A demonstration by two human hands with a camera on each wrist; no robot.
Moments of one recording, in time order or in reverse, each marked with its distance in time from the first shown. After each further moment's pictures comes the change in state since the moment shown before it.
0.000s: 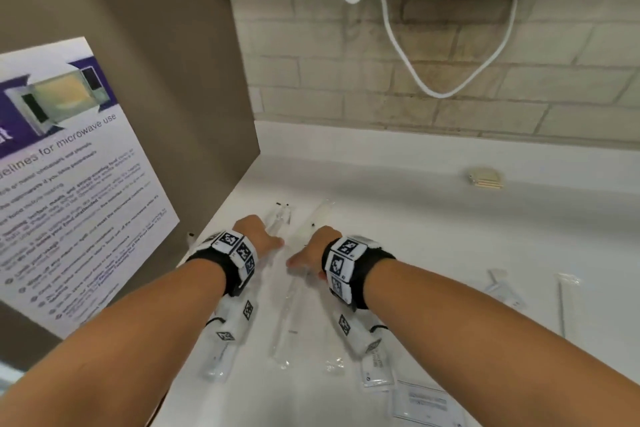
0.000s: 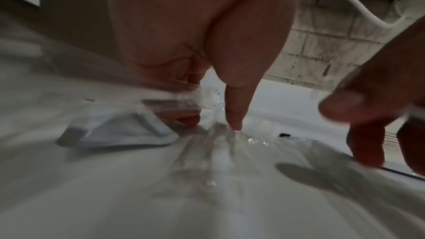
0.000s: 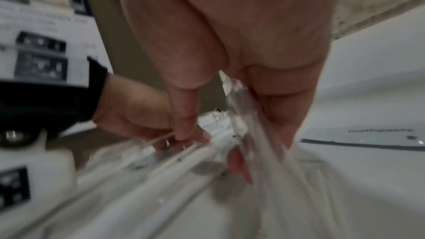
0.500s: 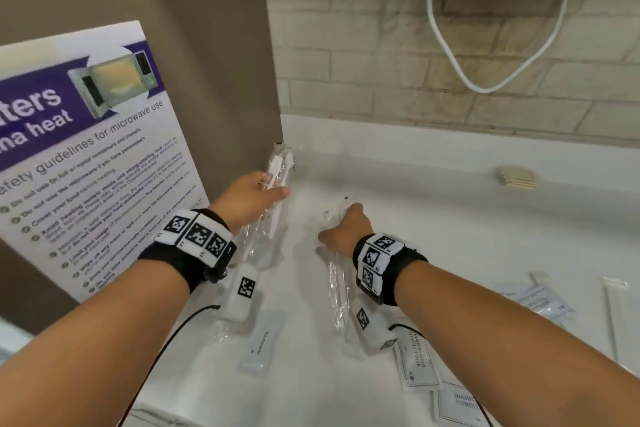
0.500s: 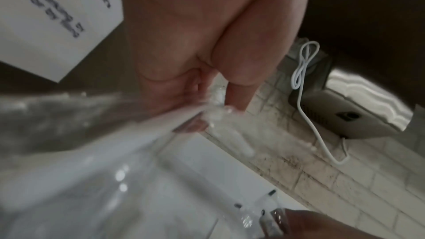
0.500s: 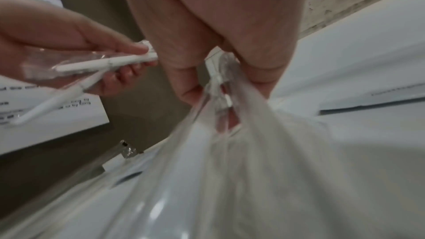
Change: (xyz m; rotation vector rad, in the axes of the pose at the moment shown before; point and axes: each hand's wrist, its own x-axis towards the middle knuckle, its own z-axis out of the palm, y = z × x) left_hand -0.024 -0.034 -0.072 -0.715 0.080 0.194; right_hand 0.019 -0.016 0.016 0.323 0.217 -0.010
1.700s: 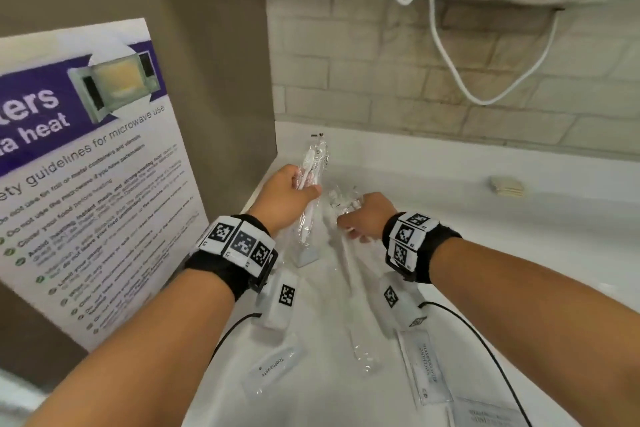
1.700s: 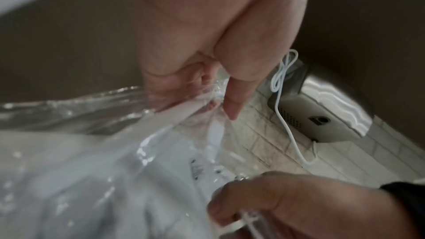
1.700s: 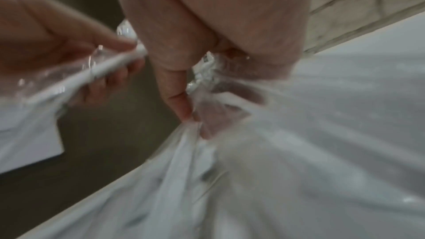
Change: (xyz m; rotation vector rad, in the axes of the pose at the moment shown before) left_hand 0.008 0.024 0.029 -0.095 -0.006 0.140; right_hand 0.015 -0.022 -0.040 -0.081 0.018 -0.054
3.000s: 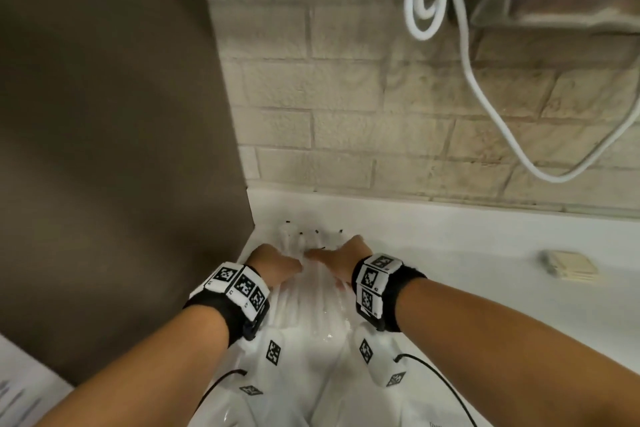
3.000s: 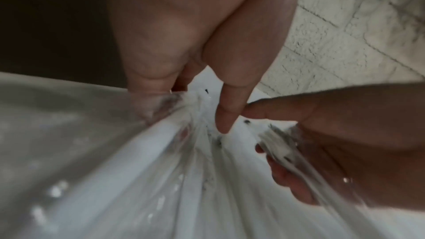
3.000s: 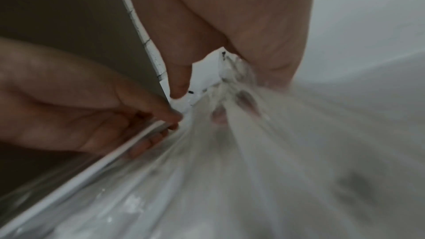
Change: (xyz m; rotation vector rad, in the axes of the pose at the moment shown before) left_hand 0.210 -0.061 0.038 0.301 -0.151 -0.443; right_hand 0.193 -0.035 0.002 0.052 0.042 0.259
